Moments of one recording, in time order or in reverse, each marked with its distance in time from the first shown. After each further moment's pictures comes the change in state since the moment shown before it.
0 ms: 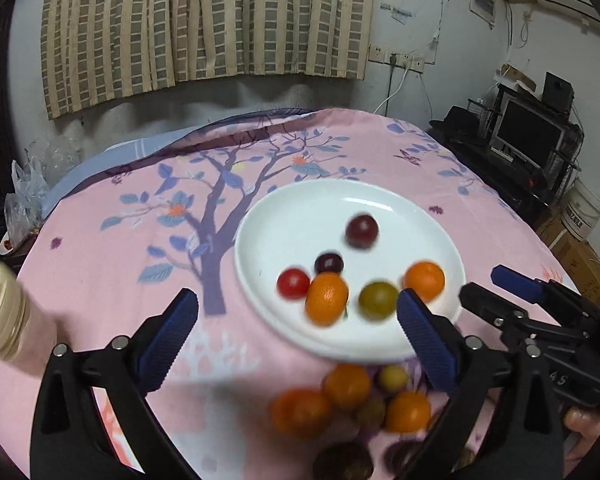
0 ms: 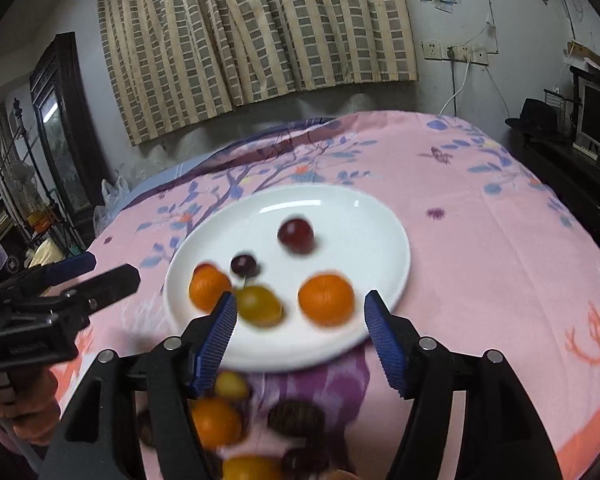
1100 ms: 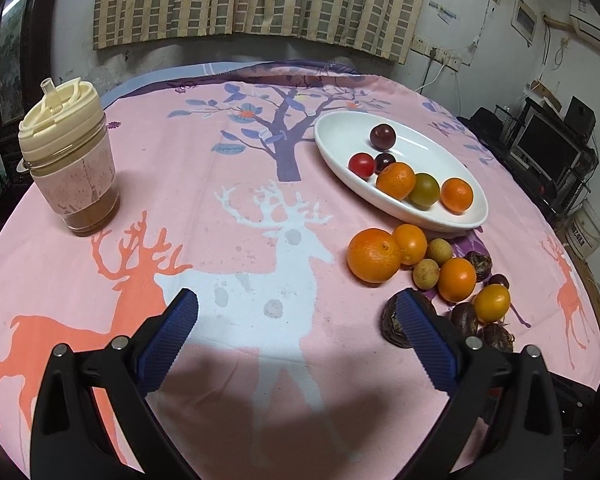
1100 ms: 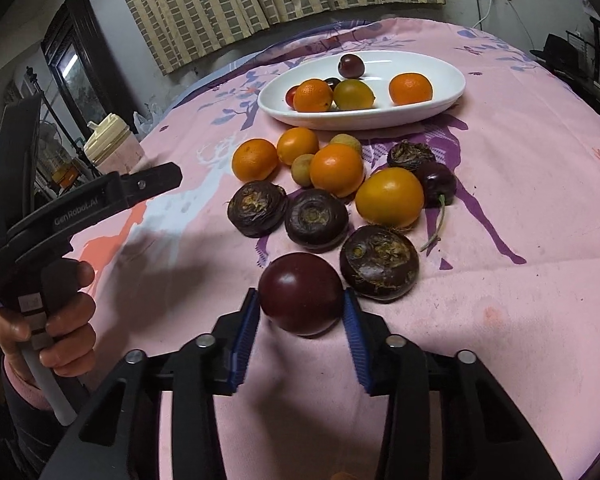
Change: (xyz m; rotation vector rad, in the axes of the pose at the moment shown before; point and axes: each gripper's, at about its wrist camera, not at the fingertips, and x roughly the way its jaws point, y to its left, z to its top) left arm -0.042 0.055 -0.094 -0.162 0.084 0.025; right arm -0.036 0.066 -0.117 0.030 0.243 0.105
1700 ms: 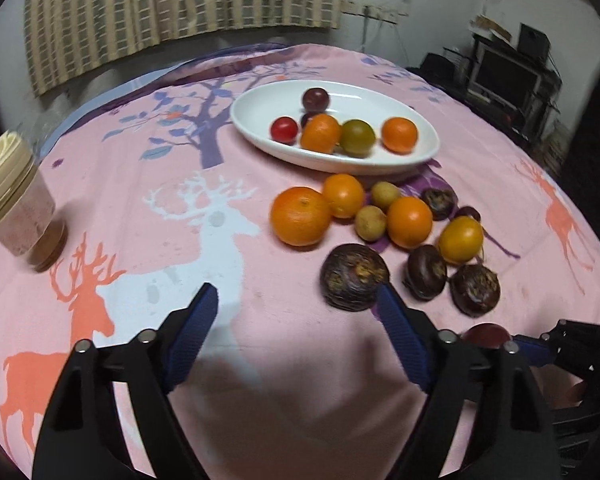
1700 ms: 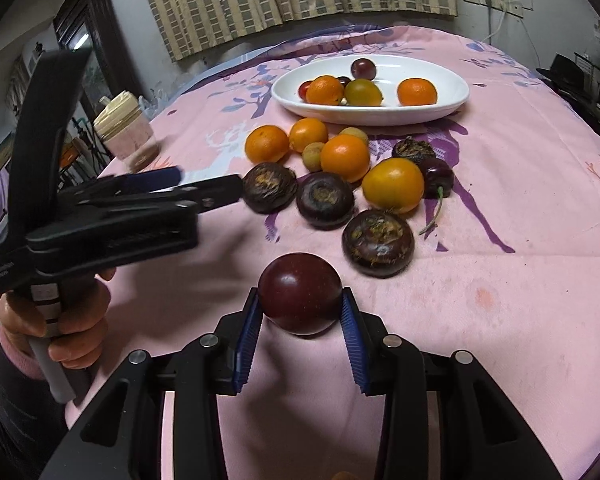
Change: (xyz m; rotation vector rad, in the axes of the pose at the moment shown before) left arm 0.012 -0.052 -0.019 0.265 0.056 -0.065; right arm -0.009 0.014 -0.015 -0.102 0.012 -0.040
